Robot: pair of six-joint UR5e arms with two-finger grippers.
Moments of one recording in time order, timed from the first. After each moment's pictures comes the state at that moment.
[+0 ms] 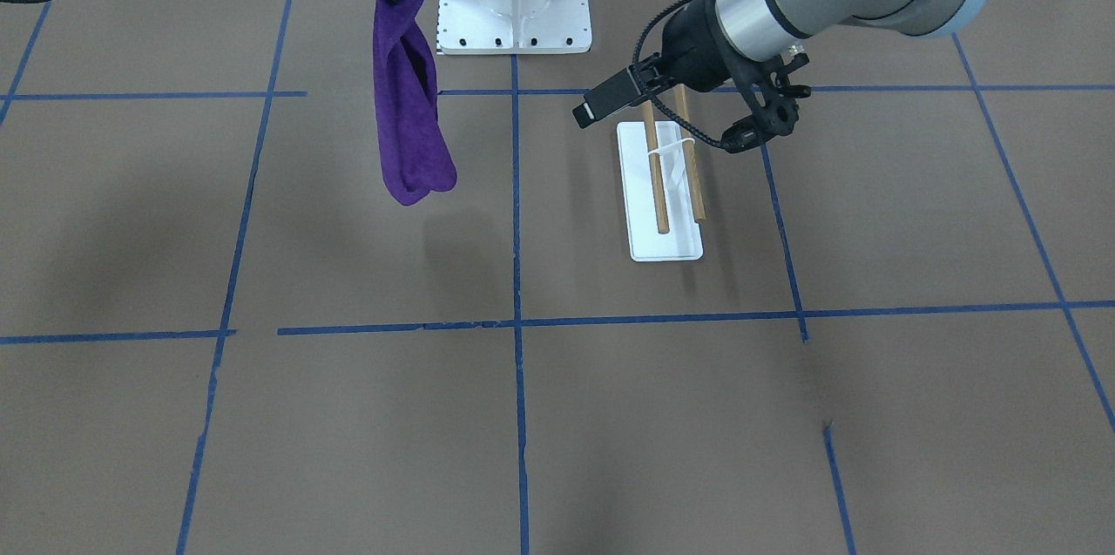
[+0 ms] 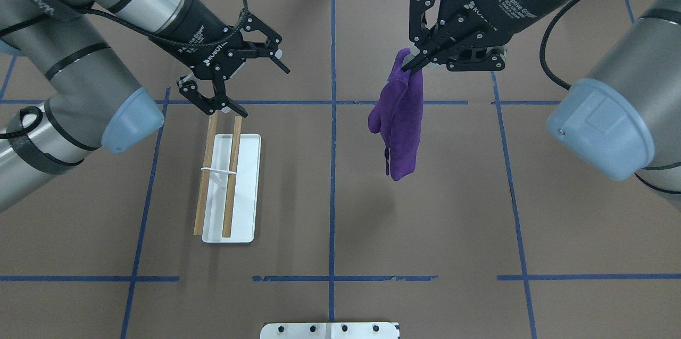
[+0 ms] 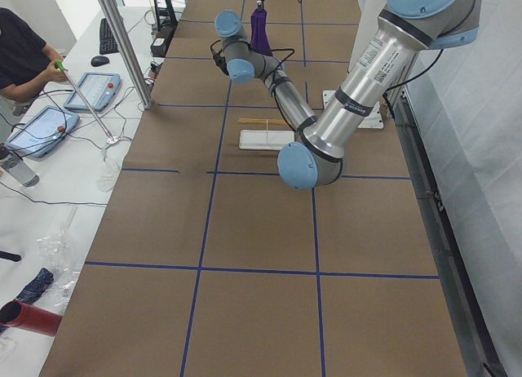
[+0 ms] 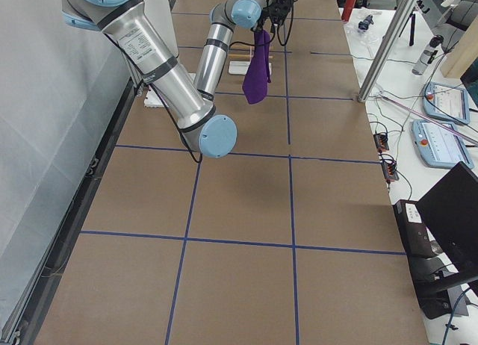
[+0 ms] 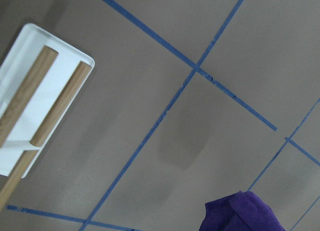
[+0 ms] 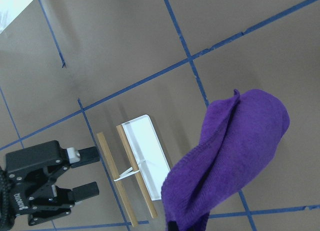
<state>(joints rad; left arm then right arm) -0.87 -2.24 -1.73 -1.99 -2.56 -2.00 0.94 -0.86 2.10 -1.68 2.44 1.57</state>
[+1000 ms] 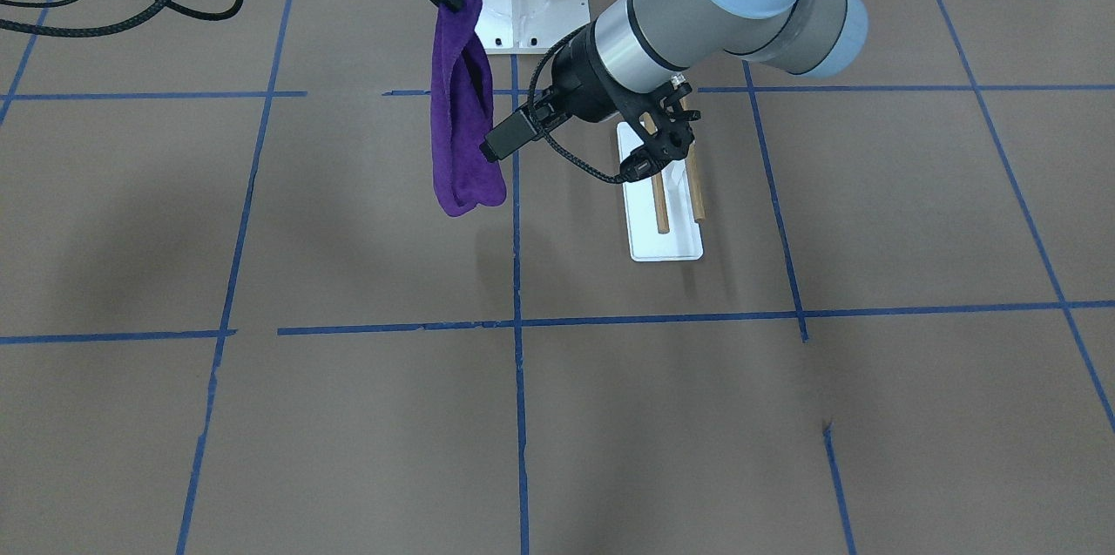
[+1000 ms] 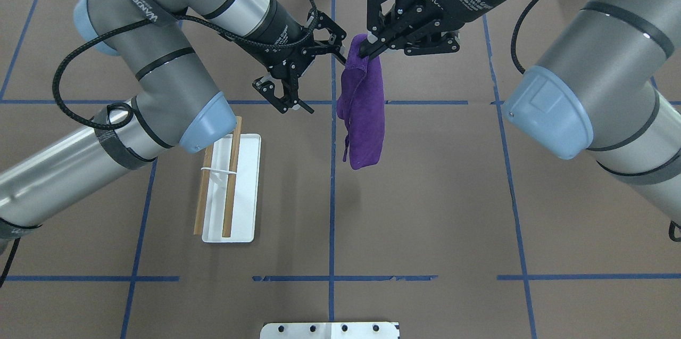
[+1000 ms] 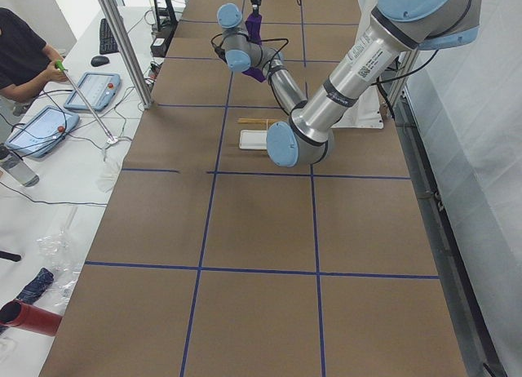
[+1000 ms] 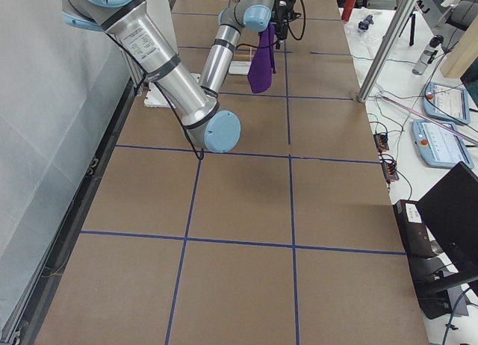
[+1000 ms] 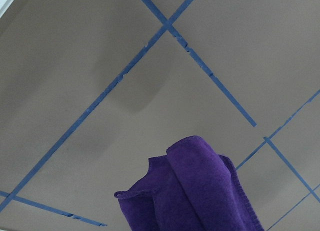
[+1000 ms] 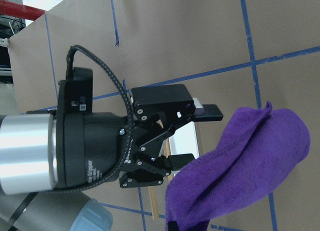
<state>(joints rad) -0.79 -2.39 -1.56 -2.06 -2.42 -2.17 0.91 -0.82 2.01 -1.46 2.44 1.50</state>
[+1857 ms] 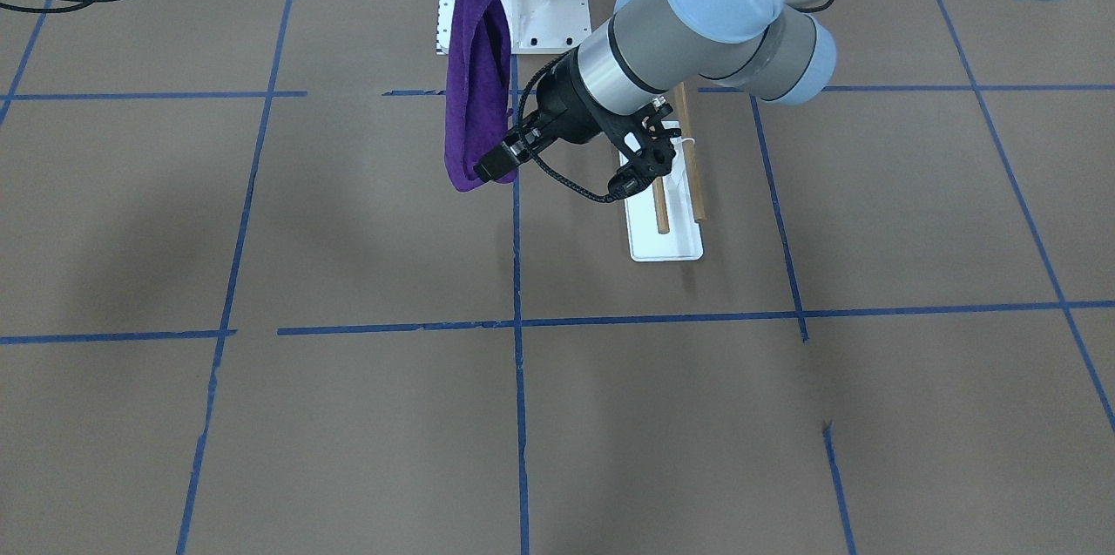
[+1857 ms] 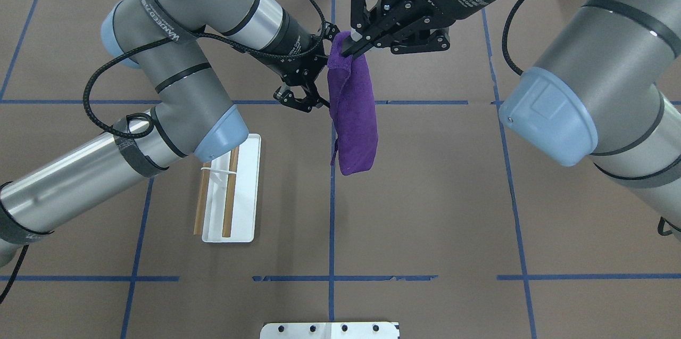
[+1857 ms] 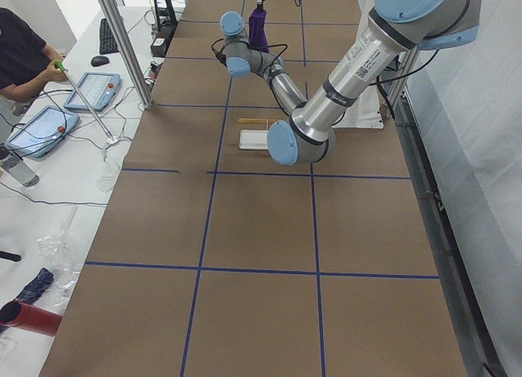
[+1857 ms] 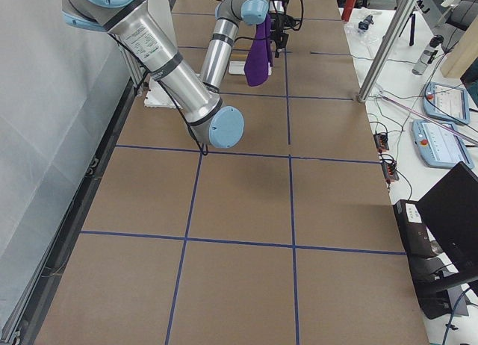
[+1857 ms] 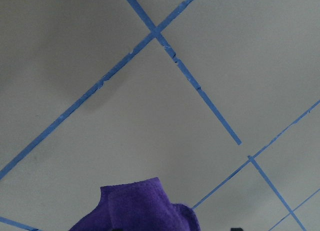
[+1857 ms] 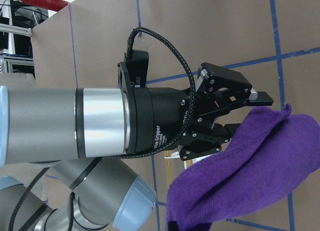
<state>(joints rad) -0.75 -2.39 -1.52 -2.15 -2.36 -2.24 0.90 -0.79 2.04 -1.45 2.45 1.51</state>
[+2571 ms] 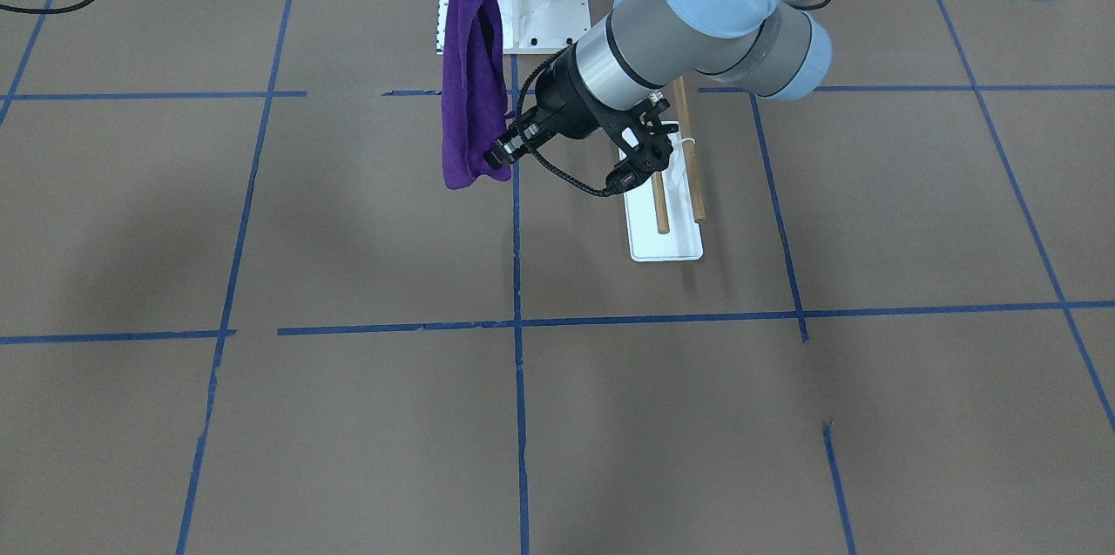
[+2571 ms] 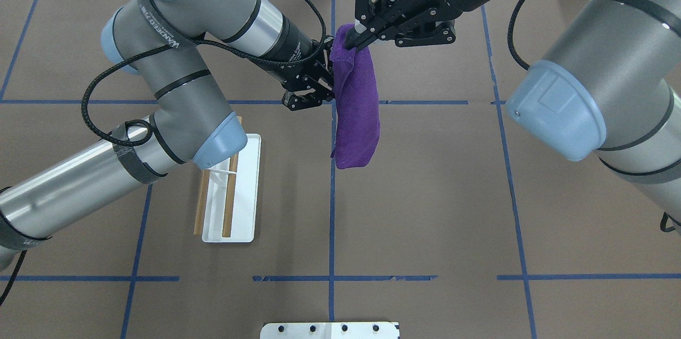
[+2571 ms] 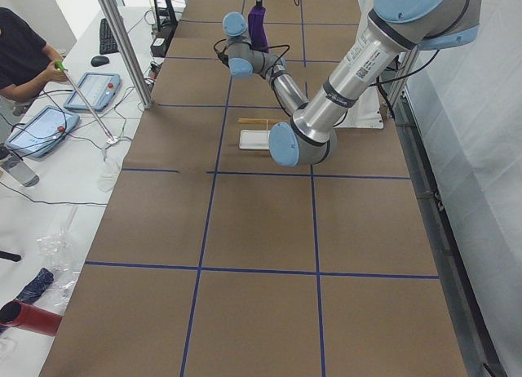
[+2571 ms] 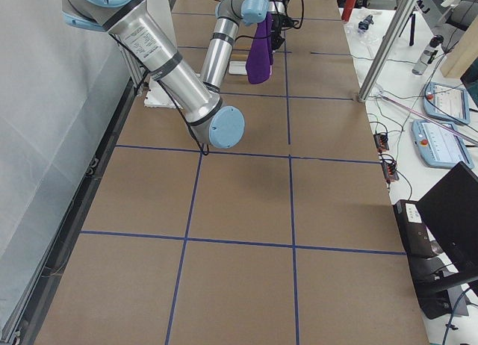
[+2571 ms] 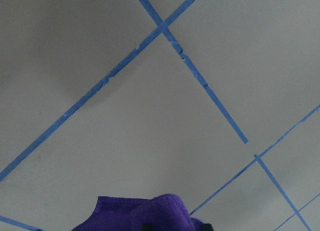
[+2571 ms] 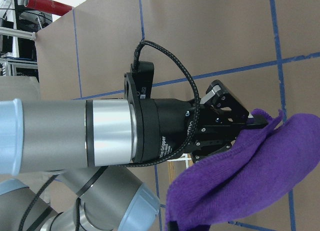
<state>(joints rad) -0.74 -2.38 -1.54 -2.15 -2.34 -2.24 0.92 -0.79 2.04 -1.45 2.45 1.51</state>
